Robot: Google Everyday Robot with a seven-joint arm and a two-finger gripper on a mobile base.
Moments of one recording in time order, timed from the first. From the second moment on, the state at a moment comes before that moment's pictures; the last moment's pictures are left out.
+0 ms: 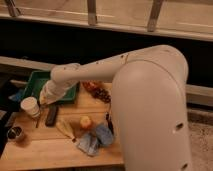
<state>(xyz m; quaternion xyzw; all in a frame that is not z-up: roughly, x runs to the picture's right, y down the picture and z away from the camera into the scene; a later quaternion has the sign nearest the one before) -0.279 0.039 0.726 -0.39 -0.10 0.62 0.67</state>
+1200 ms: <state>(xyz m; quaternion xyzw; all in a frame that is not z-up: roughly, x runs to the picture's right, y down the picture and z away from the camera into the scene) -0.265 -0.042 0.759 -0.35 -0.16 0.64 0.66</state>
